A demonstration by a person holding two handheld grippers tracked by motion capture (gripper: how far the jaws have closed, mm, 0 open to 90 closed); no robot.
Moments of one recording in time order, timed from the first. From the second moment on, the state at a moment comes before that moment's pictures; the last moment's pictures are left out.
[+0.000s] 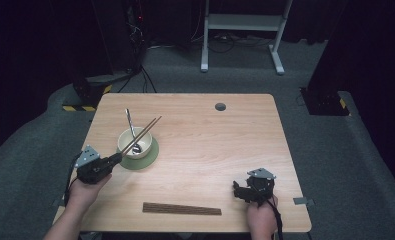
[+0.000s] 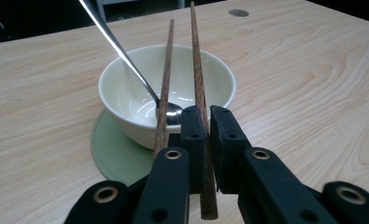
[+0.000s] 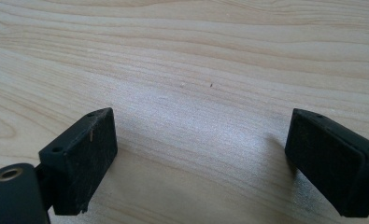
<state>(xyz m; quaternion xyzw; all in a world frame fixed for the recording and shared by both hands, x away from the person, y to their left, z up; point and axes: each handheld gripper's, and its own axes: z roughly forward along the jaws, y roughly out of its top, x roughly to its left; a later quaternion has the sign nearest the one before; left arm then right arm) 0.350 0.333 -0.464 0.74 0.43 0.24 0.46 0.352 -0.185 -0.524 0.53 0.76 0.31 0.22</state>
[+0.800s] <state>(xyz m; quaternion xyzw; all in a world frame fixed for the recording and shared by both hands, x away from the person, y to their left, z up) 0.347 0.328 -0.470 0.76 0.43 0.28 0.40 0.351 -0.184 -0.524 0.52 0.76 0.31 0.22</state>
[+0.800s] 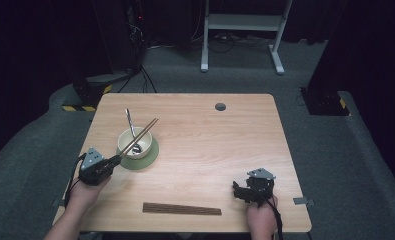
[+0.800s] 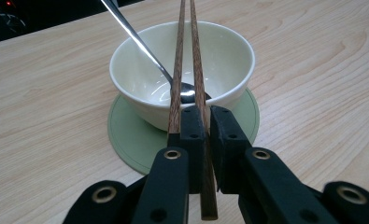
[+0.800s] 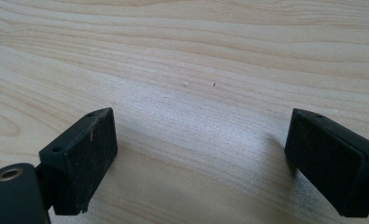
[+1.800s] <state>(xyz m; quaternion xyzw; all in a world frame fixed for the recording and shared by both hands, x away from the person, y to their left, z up) 0.343 0.340 -0.477 0.74 0.45 0.28 0.42 0.351 -0.184 -0.524 0.52 0.76 0.31 0.22</state>
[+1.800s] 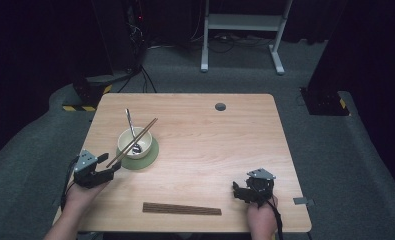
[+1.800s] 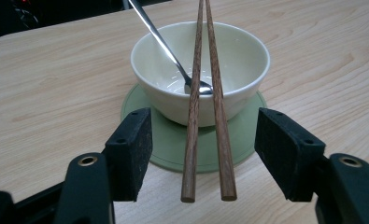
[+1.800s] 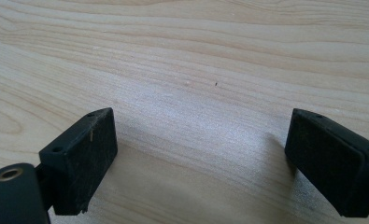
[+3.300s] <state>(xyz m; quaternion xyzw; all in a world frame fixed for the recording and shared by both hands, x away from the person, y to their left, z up) 0.345 0.334 -0.486 0.75 0.42 0.24 0.45 0.351 -0.184 -0.524 0.52 0.76 0.31 0.22</state>
